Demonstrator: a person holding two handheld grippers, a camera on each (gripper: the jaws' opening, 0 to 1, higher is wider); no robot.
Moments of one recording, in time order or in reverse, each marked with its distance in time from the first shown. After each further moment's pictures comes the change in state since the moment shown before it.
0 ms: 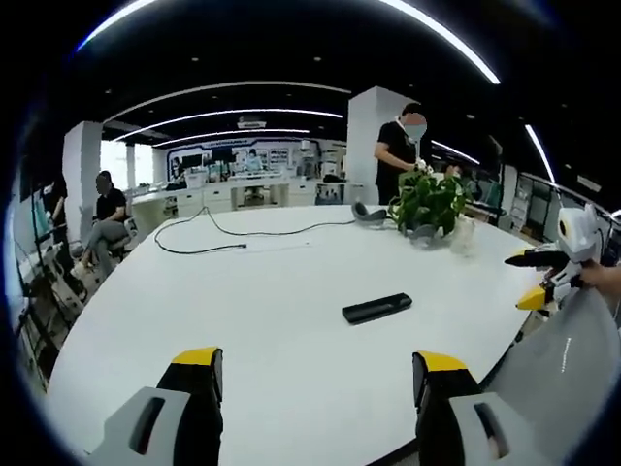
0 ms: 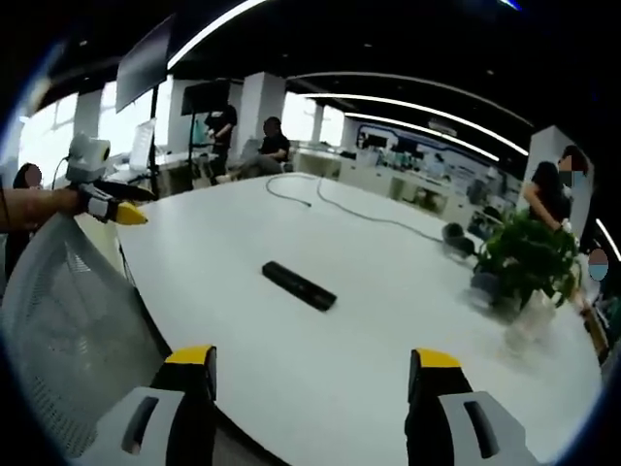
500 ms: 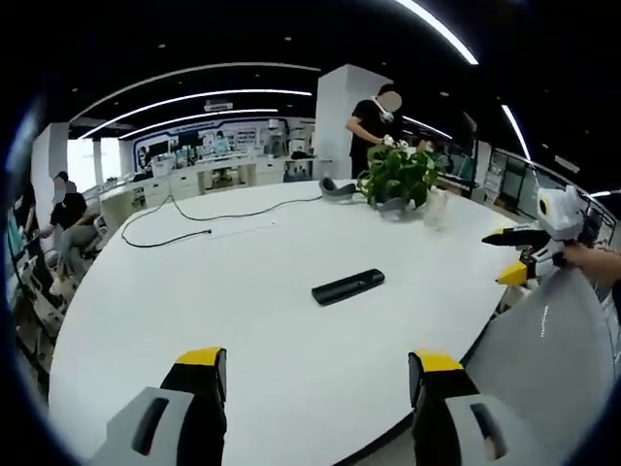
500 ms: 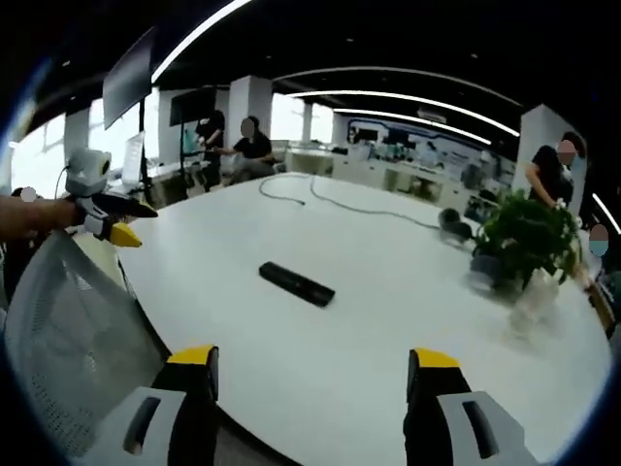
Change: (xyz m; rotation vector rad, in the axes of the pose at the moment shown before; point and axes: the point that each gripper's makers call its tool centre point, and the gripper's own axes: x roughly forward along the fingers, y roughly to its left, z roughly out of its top) left arm 0.020 -0.035 -0.017 0.137 0.240 -0.188; right arm -0.002 -0.007 -0.006 0.092 0.012 -0.017
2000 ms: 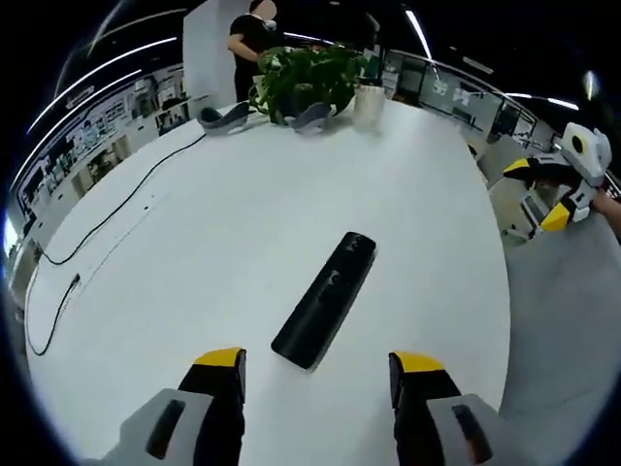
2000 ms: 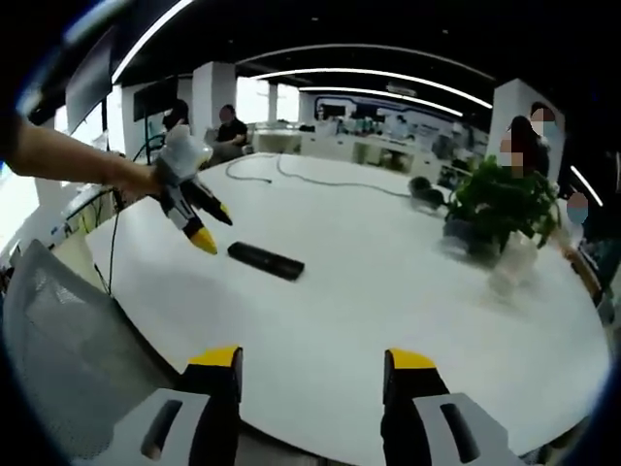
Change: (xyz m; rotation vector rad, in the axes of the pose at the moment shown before) left arm 0.194 0.002 0.023 0.392 0.362 -0.353; right arm -0.003 -0.019 -0.022 0.087 0.096 -0.090
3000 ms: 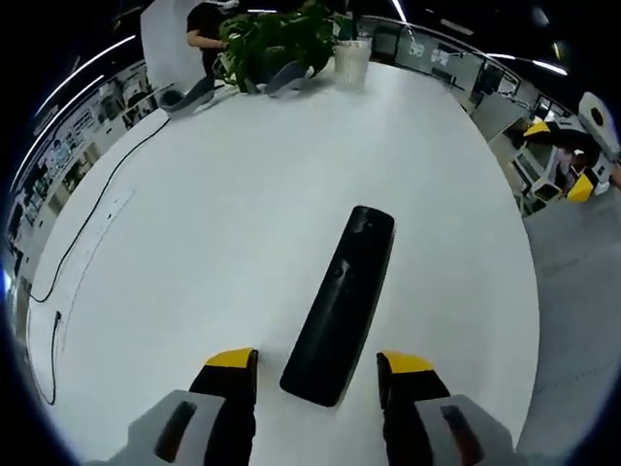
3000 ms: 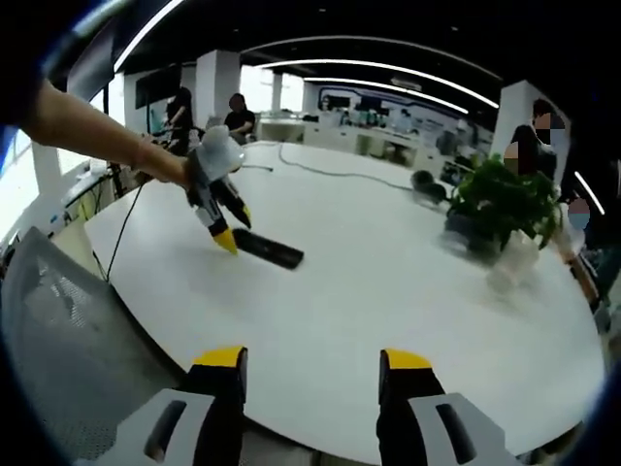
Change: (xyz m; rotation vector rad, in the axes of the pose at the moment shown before) left arm 0.046 0.014 -0.003 0.127 0.144 -0.024; right arm 0.002 -0.002 -0.008 -0.032 0.045 -0.004
